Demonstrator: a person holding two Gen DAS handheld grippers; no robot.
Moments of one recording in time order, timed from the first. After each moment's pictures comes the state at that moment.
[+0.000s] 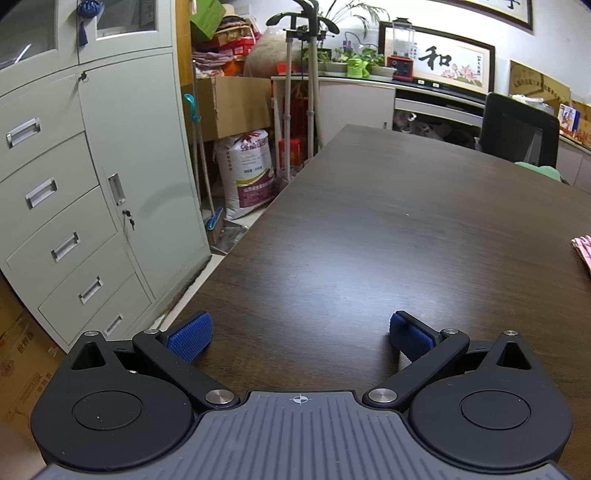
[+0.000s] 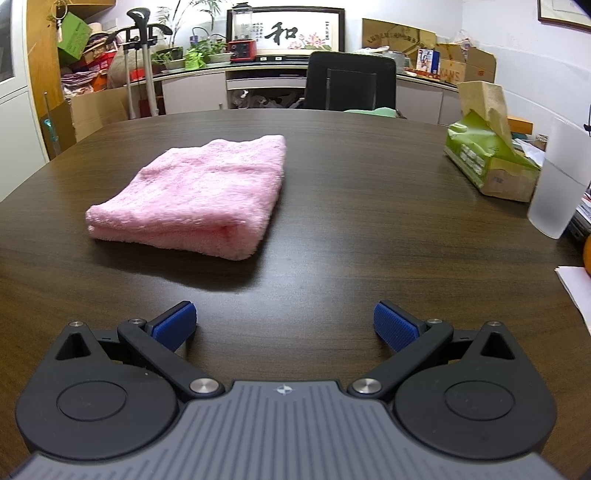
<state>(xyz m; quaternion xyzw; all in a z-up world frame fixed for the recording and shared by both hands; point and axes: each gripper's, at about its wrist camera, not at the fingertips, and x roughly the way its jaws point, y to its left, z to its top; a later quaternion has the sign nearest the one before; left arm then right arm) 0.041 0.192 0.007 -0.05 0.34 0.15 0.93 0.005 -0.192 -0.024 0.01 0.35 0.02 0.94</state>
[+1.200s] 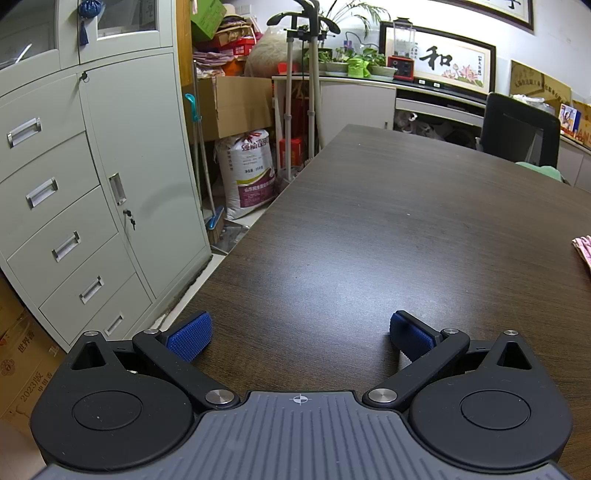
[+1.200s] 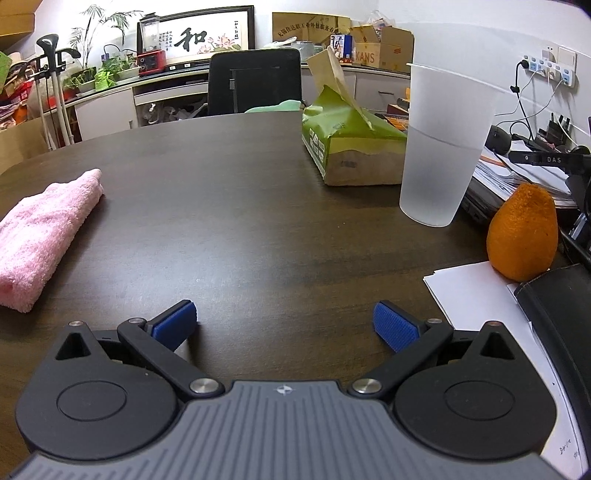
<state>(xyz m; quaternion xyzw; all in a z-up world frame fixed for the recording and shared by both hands) 0.042 0.194 0.006 -0.05 0.34 0.15 0.93 0.036 -0.331 -0.033 0.04 0.35 -0.08 0.93</state>
